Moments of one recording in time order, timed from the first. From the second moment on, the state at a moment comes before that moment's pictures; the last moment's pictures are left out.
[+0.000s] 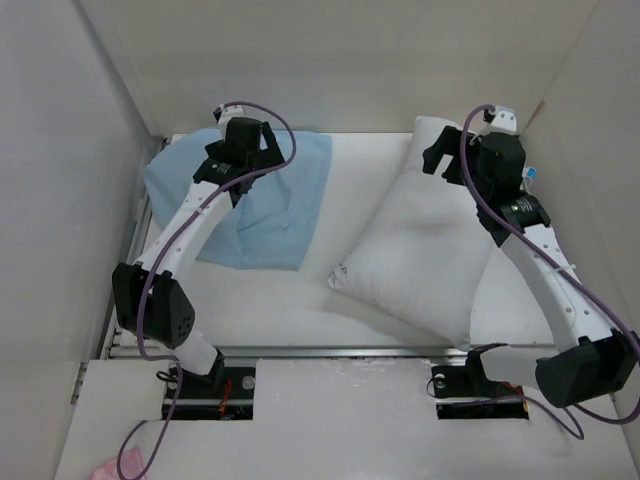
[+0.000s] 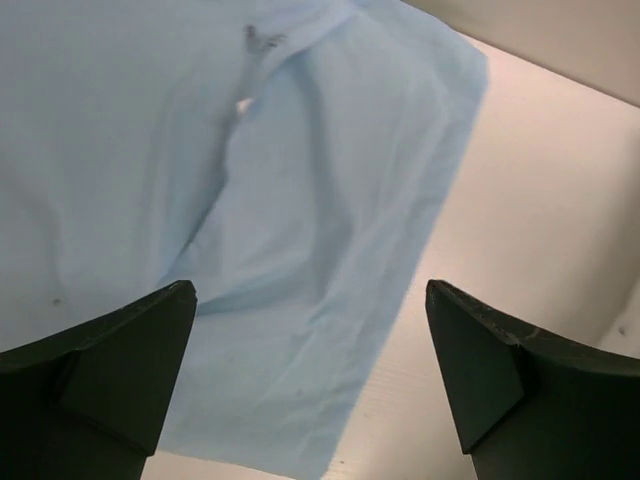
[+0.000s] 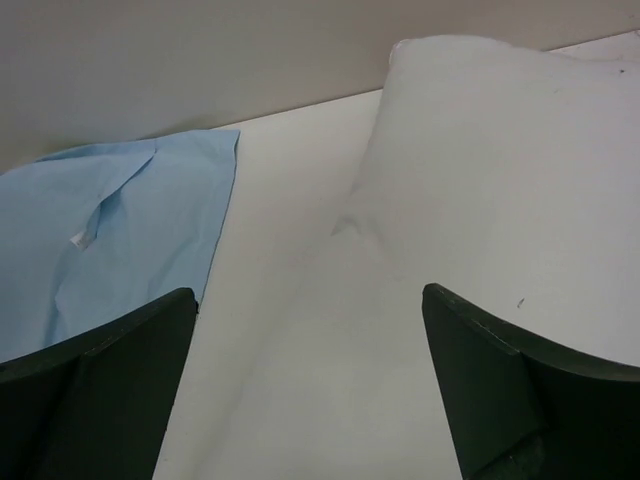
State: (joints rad) left arm -0.32 1.59 1.51 -0.55 -0.38 -0.54; right arm 0.24 1.24 1.27 -0.29 0.16 0.36
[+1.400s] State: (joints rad) left arm -0.65 2.01 1.77 -0.27 0.13 -0.39; right arm 0.11 1.22 1.03 -0.39 0.20 0.65
